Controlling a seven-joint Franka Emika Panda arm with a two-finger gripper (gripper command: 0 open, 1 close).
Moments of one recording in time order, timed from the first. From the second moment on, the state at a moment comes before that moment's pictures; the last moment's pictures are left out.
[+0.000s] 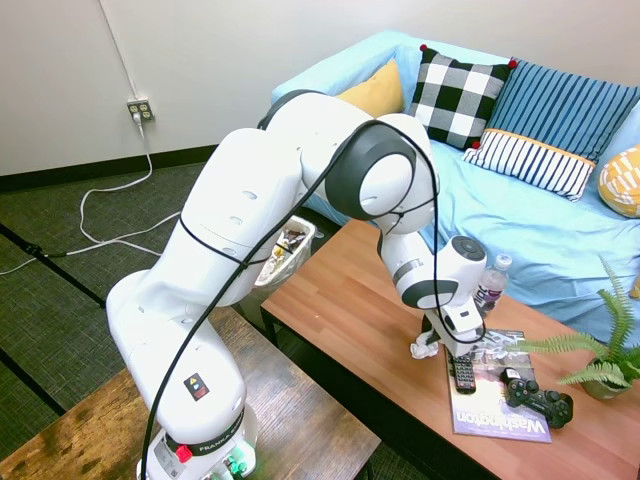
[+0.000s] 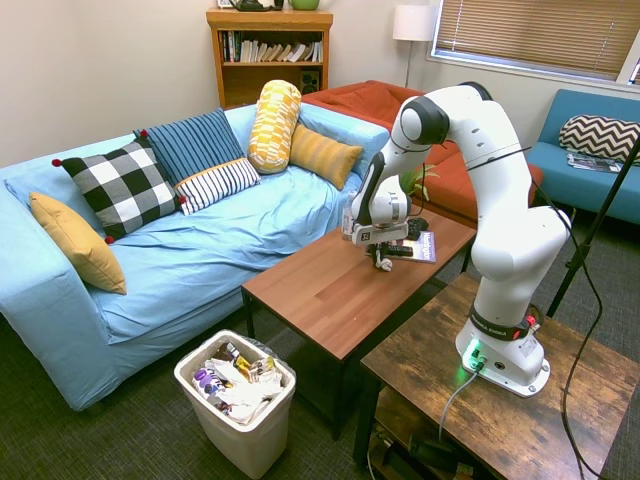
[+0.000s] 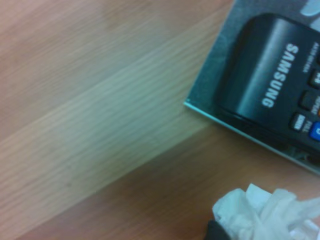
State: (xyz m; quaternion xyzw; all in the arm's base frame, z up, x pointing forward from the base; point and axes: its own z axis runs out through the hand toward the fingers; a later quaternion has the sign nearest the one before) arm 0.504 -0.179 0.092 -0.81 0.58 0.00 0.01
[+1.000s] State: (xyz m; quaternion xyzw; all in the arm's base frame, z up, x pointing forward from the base) arm 0.517 0.191 0.271 -0.90 0.42 -0.05 0.05
